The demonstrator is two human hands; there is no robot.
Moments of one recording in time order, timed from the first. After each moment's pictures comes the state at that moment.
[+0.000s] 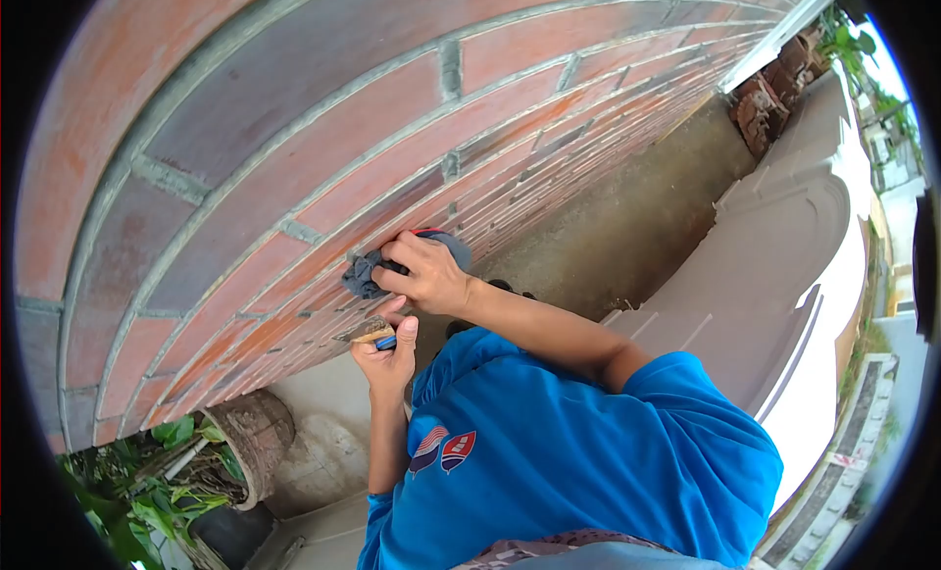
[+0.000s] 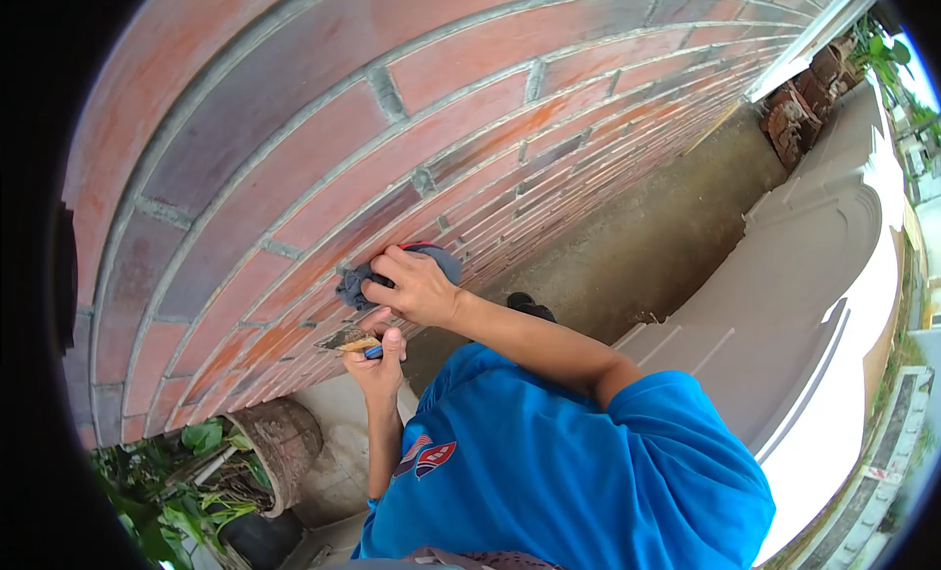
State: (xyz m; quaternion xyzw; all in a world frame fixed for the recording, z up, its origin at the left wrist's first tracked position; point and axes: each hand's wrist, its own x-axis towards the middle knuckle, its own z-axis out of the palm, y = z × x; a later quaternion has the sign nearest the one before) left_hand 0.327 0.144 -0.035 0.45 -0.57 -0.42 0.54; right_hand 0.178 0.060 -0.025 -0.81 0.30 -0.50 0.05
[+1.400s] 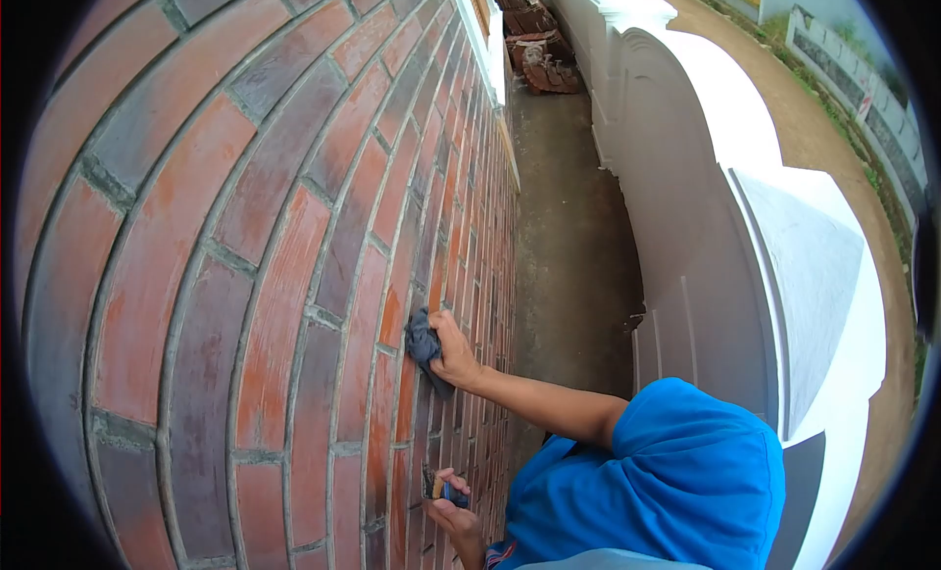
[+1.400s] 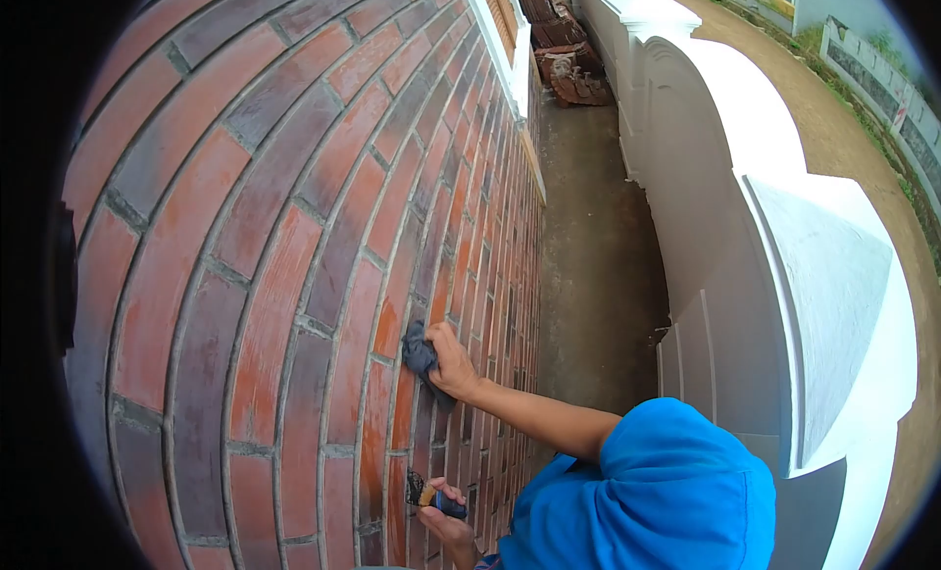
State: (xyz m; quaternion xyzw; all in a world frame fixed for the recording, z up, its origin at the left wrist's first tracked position) left_hand 0.159 0.063 0.002 0.28 -0.66 -0.58 0.38; right_hand -0.089 -0.022 -0.049 -0.40 0.59 -0.70 -0.08
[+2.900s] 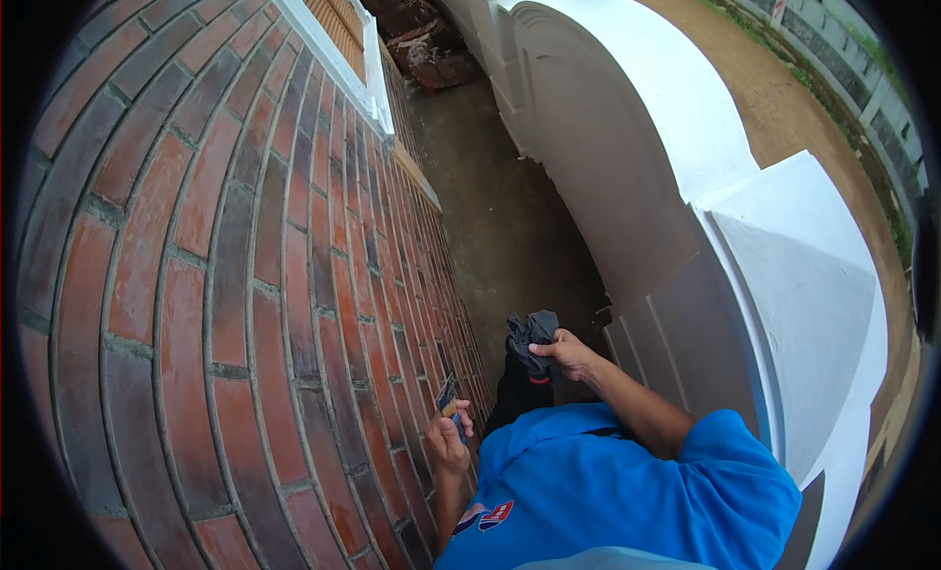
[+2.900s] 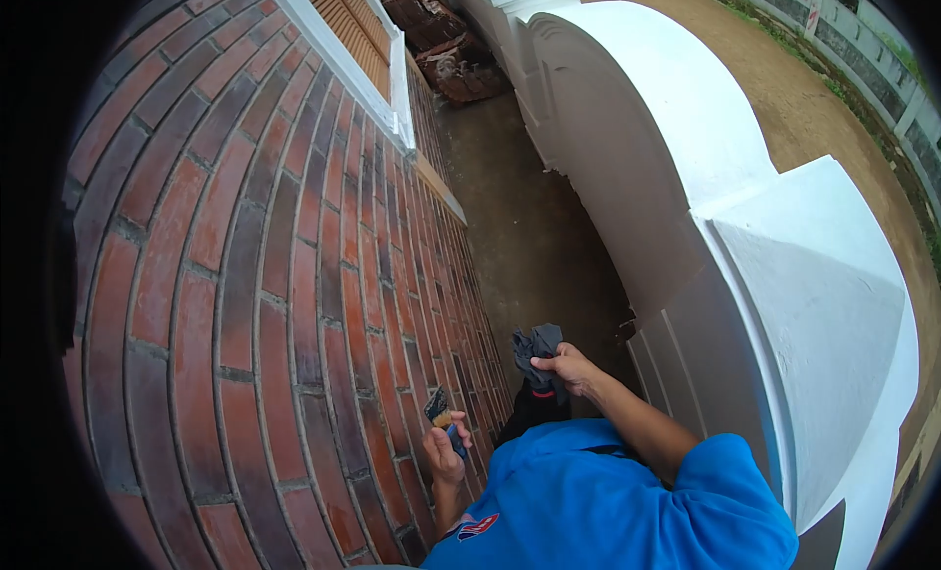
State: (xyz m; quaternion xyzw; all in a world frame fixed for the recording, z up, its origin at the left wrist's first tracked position) left_hand -0.178 -0.028 -0.063 0.05 -0.77 -0.63 0.11; right_hand -0.329 0.196 -0.160 0.15 0.42 -0.80 0.40
